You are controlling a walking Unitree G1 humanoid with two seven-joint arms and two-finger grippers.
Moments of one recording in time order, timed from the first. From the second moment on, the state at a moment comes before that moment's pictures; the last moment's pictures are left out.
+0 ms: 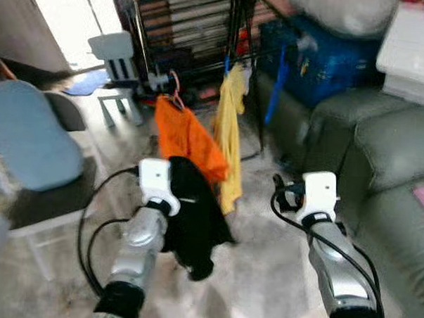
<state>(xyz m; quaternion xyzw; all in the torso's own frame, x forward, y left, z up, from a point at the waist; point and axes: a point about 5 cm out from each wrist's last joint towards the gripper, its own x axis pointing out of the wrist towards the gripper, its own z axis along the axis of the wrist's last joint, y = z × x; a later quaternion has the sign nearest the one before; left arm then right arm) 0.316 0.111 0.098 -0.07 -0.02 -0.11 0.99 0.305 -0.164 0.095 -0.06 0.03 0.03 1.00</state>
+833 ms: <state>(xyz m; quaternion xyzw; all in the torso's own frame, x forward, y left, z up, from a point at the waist) 0.305 0.146 0.099 -0.06 -0.03 -0.01 1.00 0.319 -0.139 0.094 -0.08 0.04 0.07 0.99</state>
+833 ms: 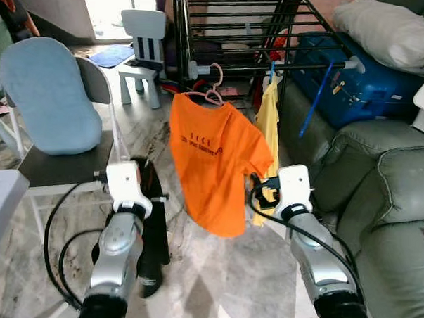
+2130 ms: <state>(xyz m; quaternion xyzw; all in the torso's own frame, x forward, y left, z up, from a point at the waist) 0.302 0.133 0.095 -0.09 -0.01 -0.08 0.99 0.293 -0.167 0.082 -0.09 0.05 0.01 0.99</state>
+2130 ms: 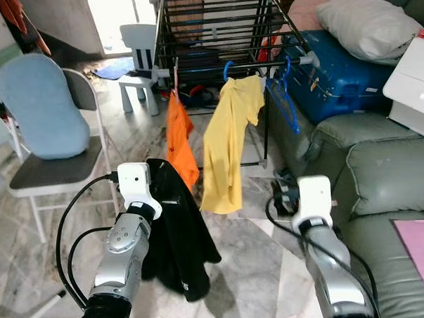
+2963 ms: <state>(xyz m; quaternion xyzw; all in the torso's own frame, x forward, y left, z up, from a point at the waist) 0.299 0.128 0.104 -0.11 -0.02 -0.08 0.99 0.304 -0.172 0.100 -0.10 0.02 0.01 0.99</state>
